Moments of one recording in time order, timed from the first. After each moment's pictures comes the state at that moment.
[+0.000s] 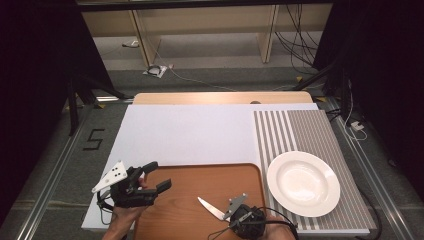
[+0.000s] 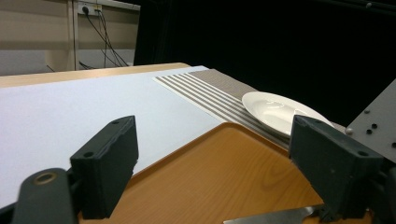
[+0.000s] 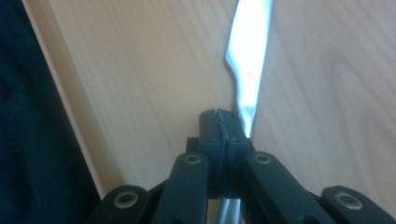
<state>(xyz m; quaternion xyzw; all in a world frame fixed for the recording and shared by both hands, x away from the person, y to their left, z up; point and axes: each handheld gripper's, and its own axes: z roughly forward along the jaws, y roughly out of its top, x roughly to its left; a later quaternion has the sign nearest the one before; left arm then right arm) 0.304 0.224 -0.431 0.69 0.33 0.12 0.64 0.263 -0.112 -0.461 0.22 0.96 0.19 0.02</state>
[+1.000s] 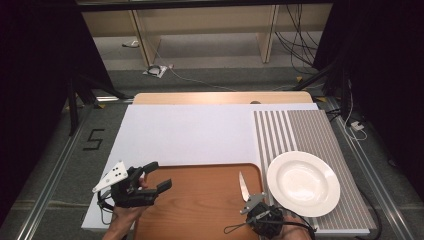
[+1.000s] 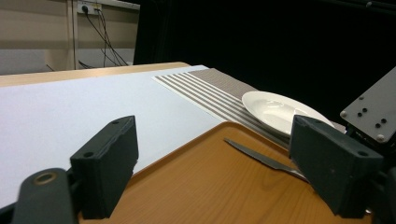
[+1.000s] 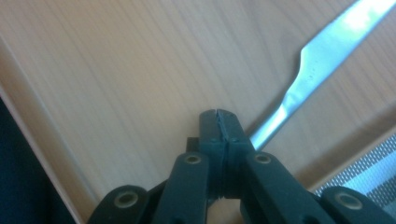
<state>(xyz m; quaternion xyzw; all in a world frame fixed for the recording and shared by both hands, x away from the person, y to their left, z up) 0.304 0.224 -0.431 0.69 0.33 0.12 0.64 0.264 -0.150 -0.459 0.27 0.94 0.17 0.07</state>
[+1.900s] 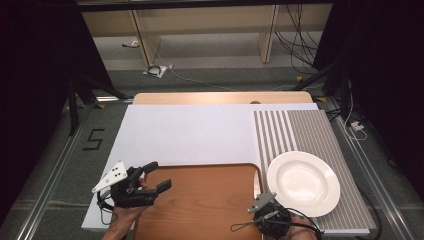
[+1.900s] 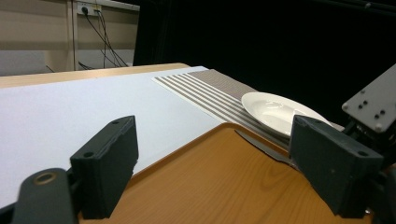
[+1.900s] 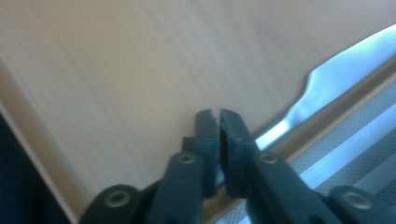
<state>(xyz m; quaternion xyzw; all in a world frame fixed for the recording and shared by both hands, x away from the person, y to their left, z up) 0.304 0.224 -0.431 0.68 0.33 0.12 0.64 0.262 -0.168 -0.457 0.29 0.93 0.19 0.09</state>
